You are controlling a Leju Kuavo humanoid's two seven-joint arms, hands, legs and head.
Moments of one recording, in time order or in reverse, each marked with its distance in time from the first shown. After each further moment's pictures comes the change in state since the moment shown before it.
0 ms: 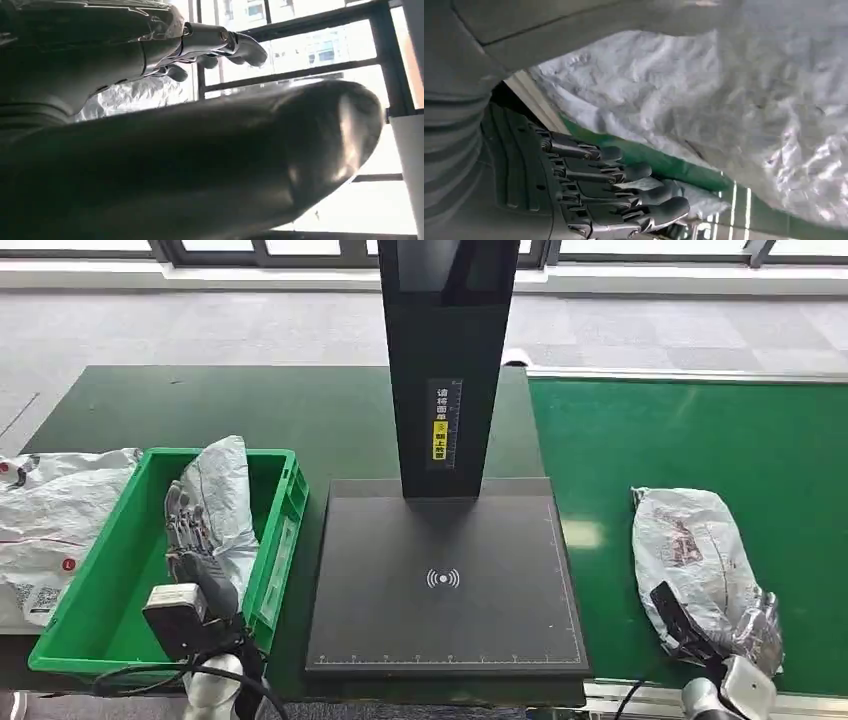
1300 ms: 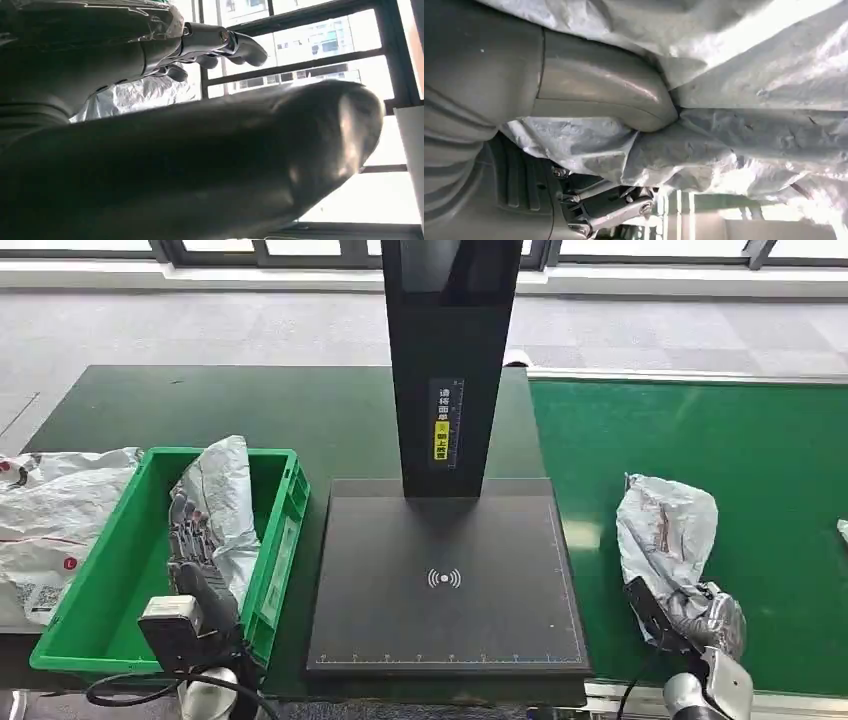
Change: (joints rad) left arm 0.059 0.003 0.002 -0.045 -0.010 -0.023 0.005; right arm 0.010 0.080 -0.006 -0.090 -0.154 -0.096 -0.308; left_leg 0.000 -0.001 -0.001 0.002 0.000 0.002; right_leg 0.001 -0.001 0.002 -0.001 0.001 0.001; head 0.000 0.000
